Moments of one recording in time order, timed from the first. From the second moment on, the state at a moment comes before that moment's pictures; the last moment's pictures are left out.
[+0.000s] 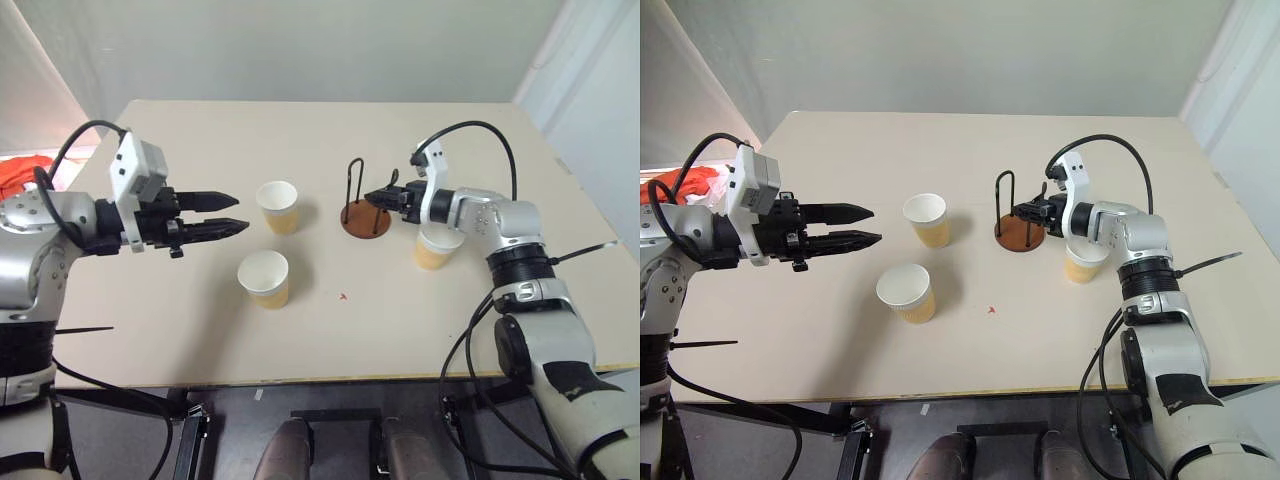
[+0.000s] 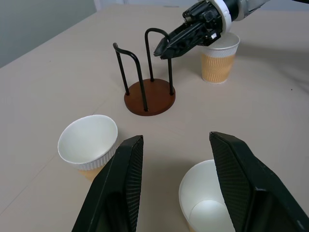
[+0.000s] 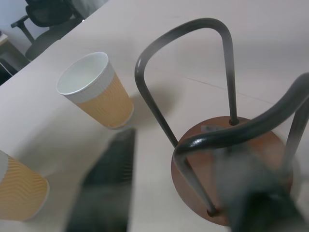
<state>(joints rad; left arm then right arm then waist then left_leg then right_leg) -0.56 1.00 0.17 -0.03 -0.57 0.60 -1.20 -1.05 -0.34 -0.01 0.65 0.32 0.71 0.81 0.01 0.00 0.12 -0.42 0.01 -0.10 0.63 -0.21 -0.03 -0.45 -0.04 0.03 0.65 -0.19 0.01</state>
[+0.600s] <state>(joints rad) -0.53 1.13 0.20 -0.12 -0.67 0.62 -1.43 -0.75 -0.59 0.10 -0.13 0.52 1.02 1.07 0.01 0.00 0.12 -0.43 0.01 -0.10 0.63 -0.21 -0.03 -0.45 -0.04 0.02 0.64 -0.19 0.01</state>
